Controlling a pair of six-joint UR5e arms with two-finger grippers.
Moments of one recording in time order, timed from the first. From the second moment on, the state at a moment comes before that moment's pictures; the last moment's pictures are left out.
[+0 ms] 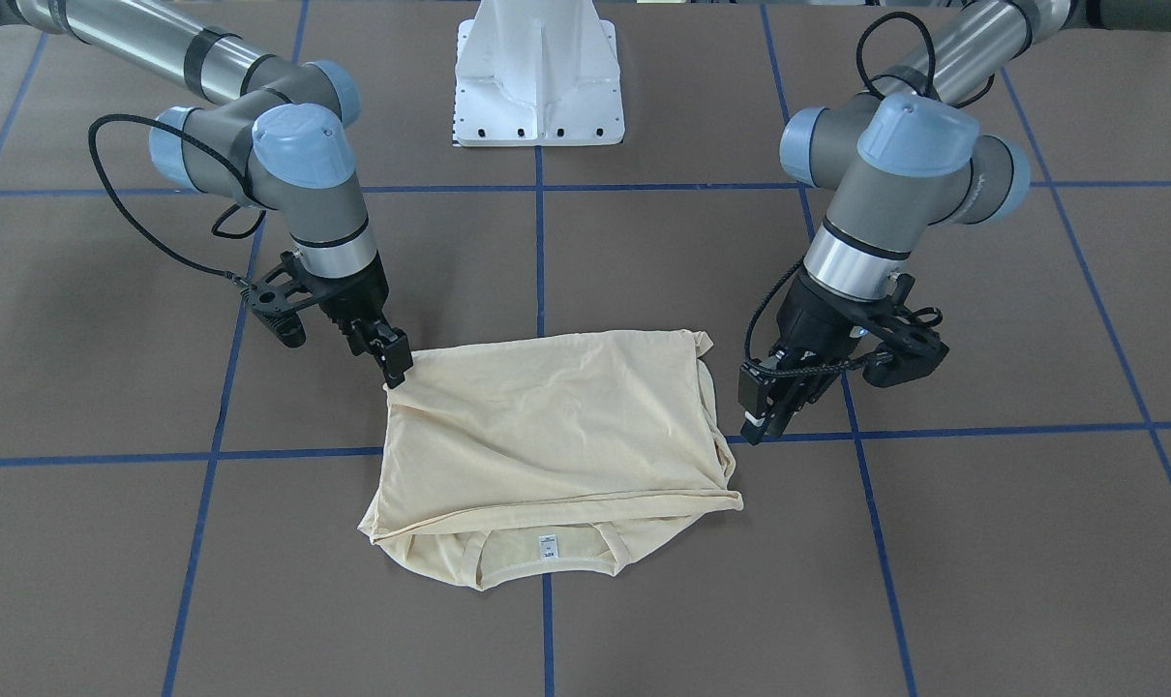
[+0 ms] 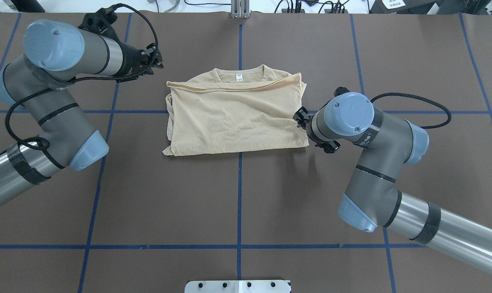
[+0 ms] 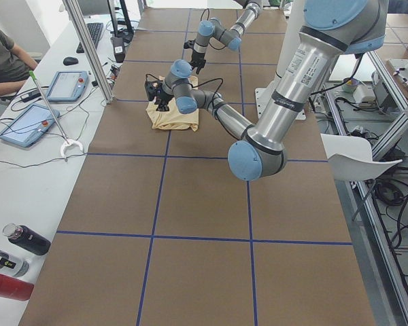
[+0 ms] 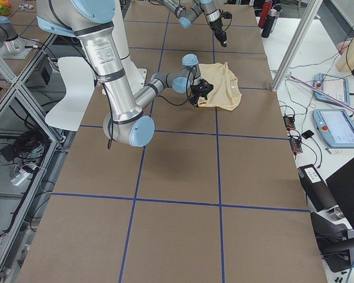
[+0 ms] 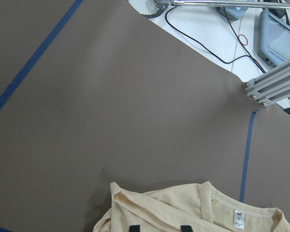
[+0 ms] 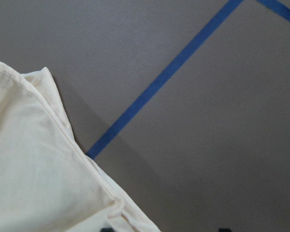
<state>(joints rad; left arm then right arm) -0.82 -2.10 -1.59 -2.16 -1.79 -1.57 0.57 -1.12 1.68 -1.32 1.70 2.00</state>
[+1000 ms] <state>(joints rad) -0.82 -2.09 -1.63 -2.11 -1.75 -1.57 0.52 -1.14 1.71 -1.32 1.68 2.02</state>
